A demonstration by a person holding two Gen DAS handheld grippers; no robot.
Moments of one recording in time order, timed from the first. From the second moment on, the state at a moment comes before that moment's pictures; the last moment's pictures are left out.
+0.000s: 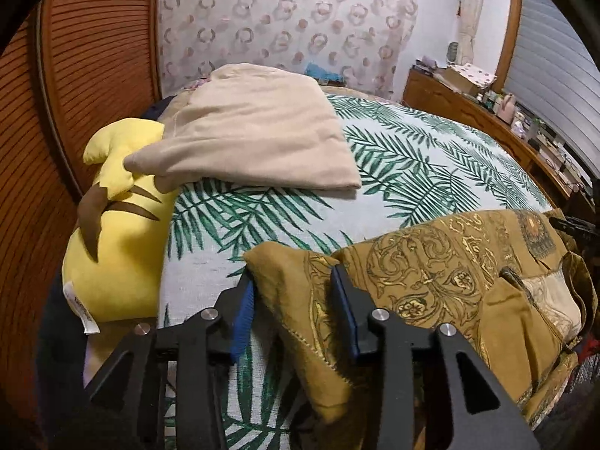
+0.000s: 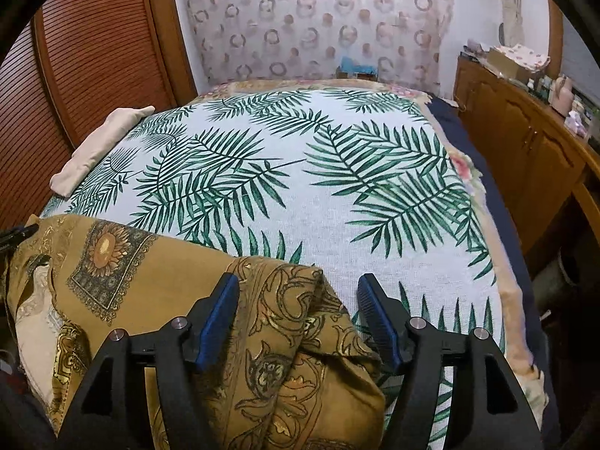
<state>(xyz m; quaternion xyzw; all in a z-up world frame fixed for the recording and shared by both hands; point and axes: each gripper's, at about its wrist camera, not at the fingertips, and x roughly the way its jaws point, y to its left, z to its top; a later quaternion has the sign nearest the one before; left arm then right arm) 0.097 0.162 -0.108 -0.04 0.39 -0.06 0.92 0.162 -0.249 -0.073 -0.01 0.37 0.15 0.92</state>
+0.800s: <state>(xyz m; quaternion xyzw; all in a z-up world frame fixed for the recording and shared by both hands) -0.053 0.134 0.115 -0.07 0.08 -0.13 0.99 -0.045 -0.279 0.106 0.00 0.11 0.23 0.97</state>
